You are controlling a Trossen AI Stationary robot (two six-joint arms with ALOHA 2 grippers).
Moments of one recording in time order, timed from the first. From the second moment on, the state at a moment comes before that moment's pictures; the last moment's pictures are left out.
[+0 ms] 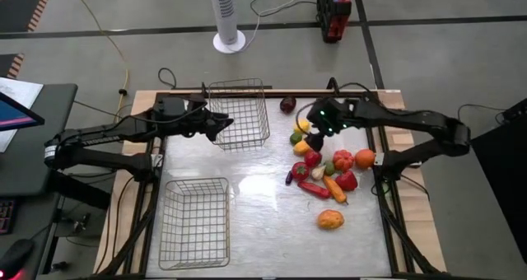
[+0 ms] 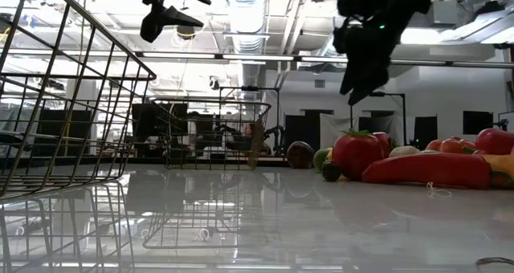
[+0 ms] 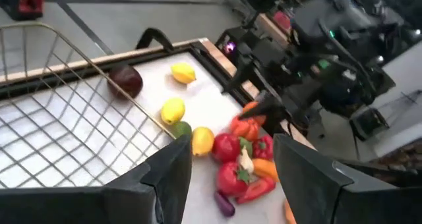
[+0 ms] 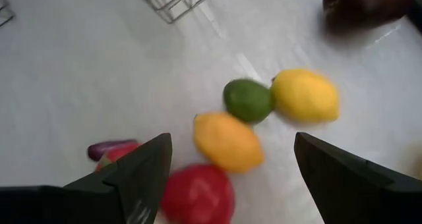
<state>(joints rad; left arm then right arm) 0.26 0.96 0.87 -0.22 -0.07 -0.68 -0.38 1.32 1.02 -0.70 -0.03 0.18</state>
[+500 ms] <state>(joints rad) 0.23 0.96 0.87 -0.24 -0.05 -0.71 -0.50 1.50 1.08 -0.73 -0.11 -0.08</state>
